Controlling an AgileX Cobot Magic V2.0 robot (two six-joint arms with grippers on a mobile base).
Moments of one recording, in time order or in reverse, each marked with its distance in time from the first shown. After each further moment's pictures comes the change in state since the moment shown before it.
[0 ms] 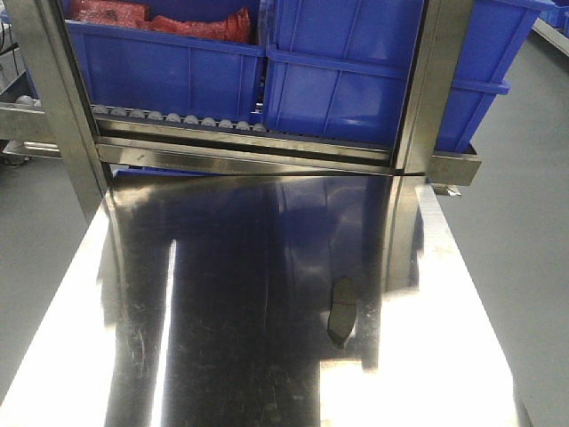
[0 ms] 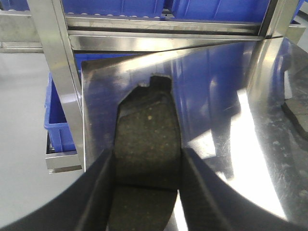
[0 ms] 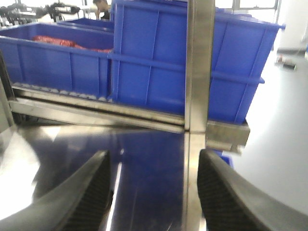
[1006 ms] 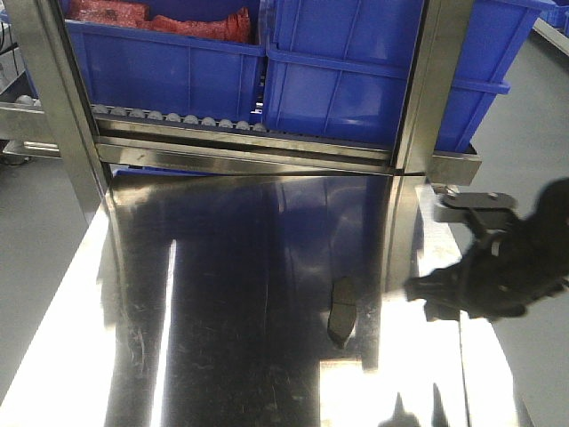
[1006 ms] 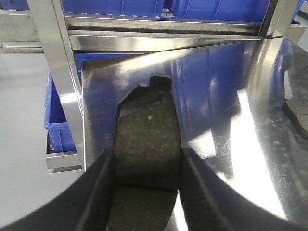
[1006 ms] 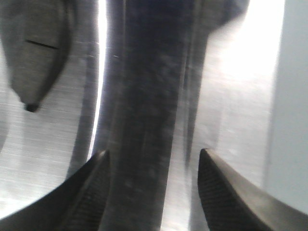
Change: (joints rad) left arm 0.000 0.000 0.000 0.000 0.000 0.000; right arm 0.077 1.242 -0.516 0.030 0.406 0.101
